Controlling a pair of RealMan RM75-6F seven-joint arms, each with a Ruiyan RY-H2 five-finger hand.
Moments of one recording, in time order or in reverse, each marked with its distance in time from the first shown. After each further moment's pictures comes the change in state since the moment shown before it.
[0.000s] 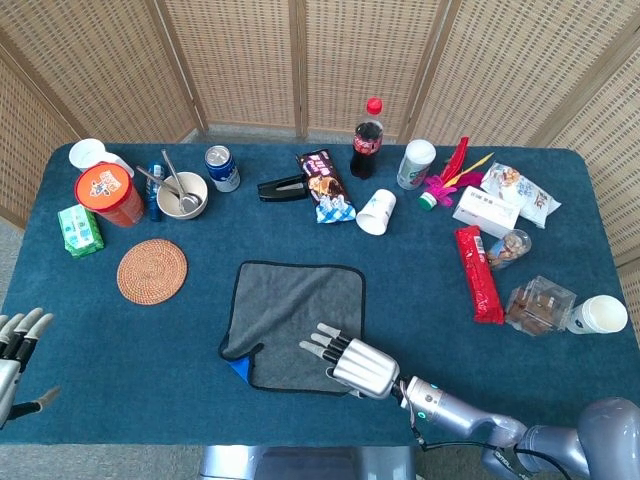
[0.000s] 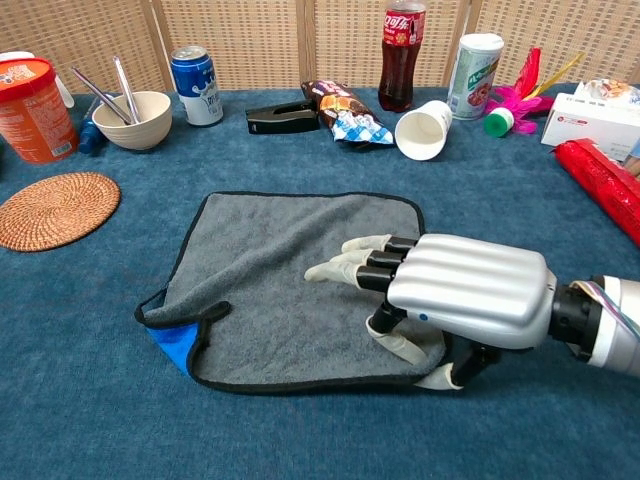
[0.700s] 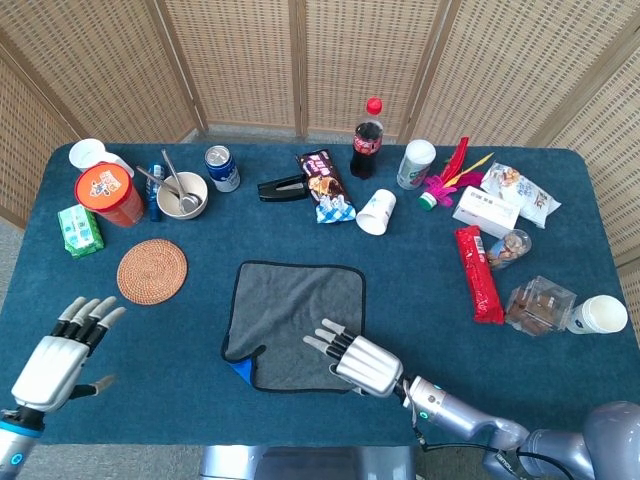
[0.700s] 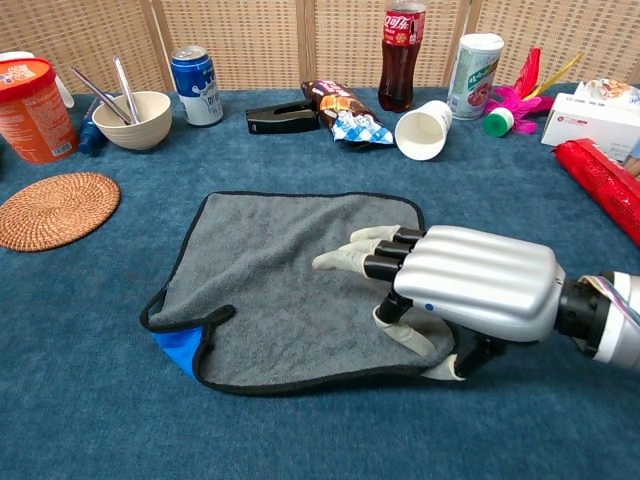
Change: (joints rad) left arm -0.135 -0.072 -0.012 -0.027 0.094 -0.124 0.053; right arm -0.021 0.009 0.015 -0.023 0.022 0.004 -0.033
